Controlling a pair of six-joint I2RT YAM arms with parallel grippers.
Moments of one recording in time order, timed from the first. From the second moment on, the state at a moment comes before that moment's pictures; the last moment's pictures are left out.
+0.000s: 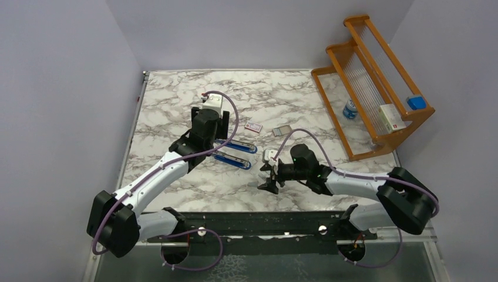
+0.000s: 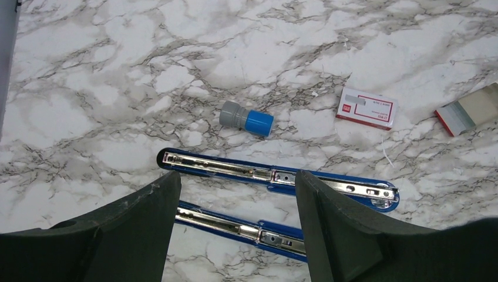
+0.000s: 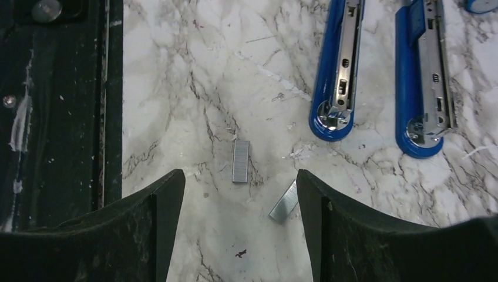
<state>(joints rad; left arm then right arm) -0.57 1.17 0.84 -0.13 -0.45 -0.13 0.81 1.30 0.45 0.41 -0.54 -0.26</state>
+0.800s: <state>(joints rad) -0.56 1.23 0.86 -0.17 -0.44 -0.11 0.82 1.61 0.42 0.73 -0.69 -0.36</state>
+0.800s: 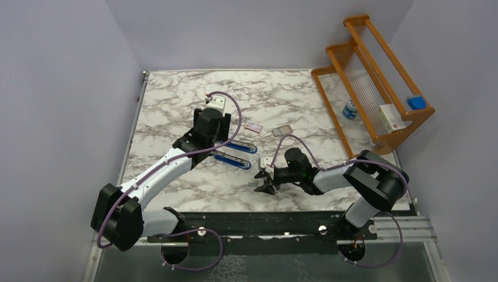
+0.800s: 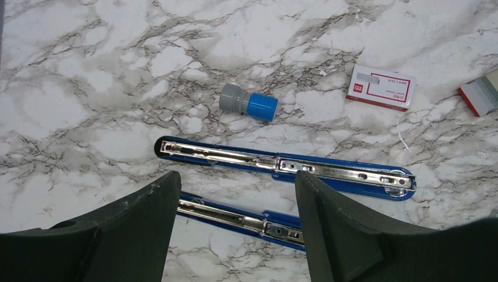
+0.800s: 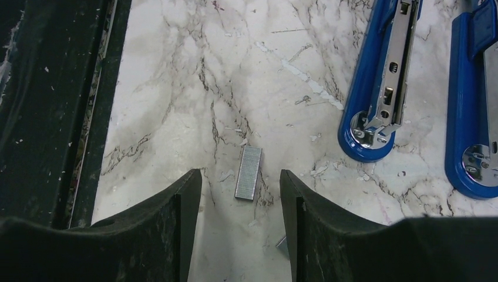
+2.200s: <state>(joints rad) -0.56 1.24 0.86 -0.17 -0.44 -0.10 0.84 1.71 0.40 0.85 -0.63 -0.37</state>
